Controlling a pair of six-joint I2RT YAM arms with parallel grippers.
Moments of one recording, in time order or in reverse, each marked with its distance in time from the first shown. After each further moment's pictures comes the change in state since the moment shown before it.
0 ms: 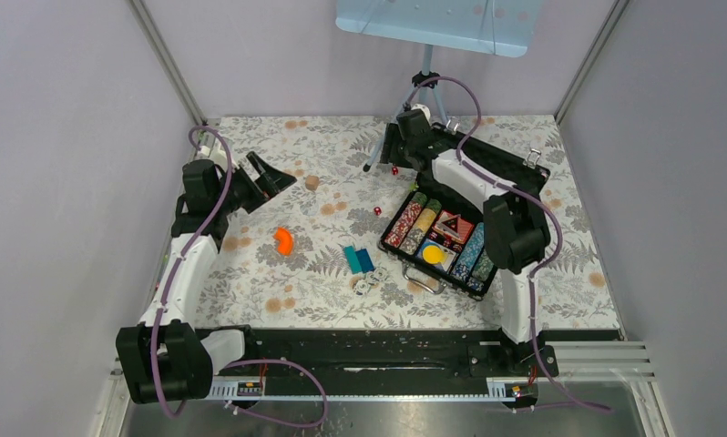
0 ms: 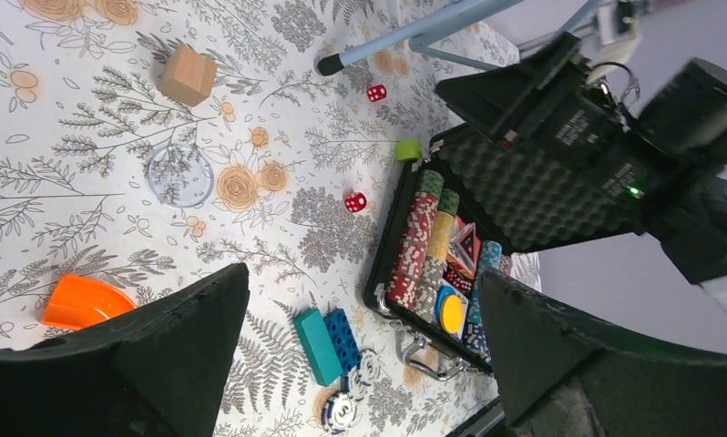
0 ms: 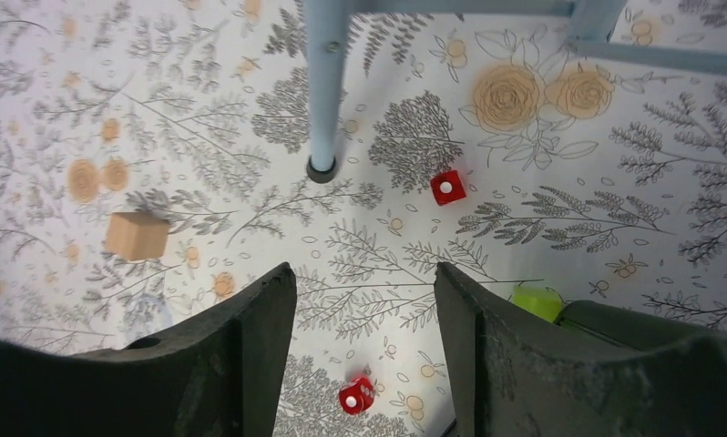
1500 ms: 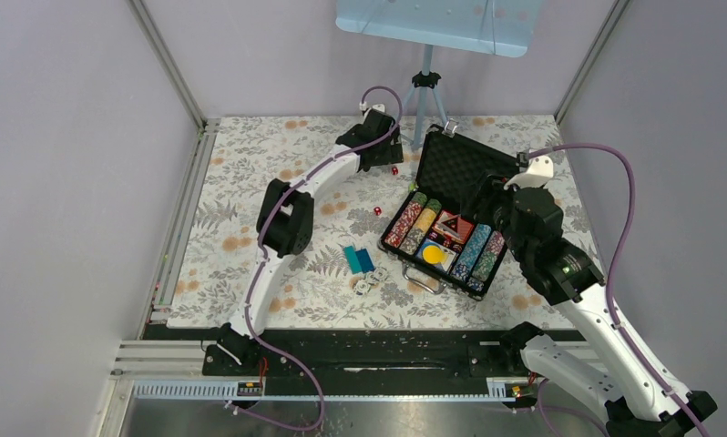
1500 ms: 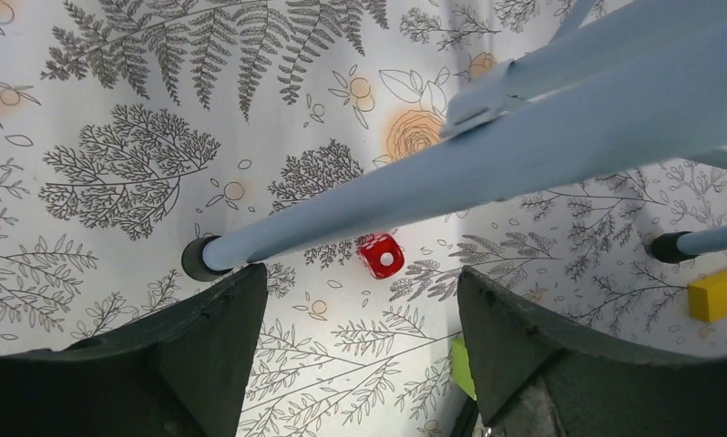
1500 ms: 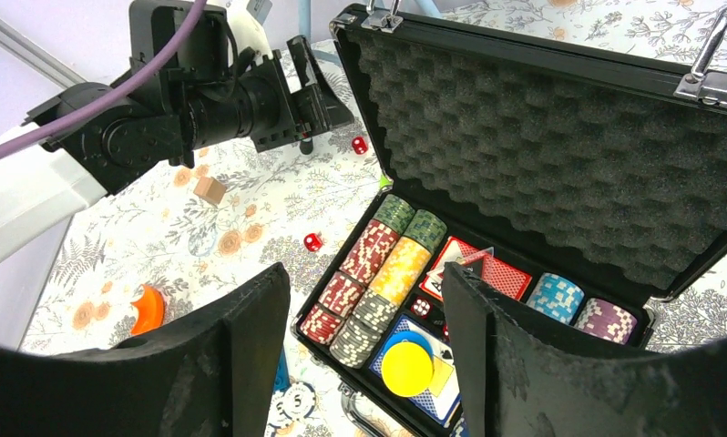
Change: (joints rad) left arm -0.640 1.338 1.337 -0.306 -0.736 0.103; right arm 0.051 -1.325 -0.754 -0.134 0.222 -0.078
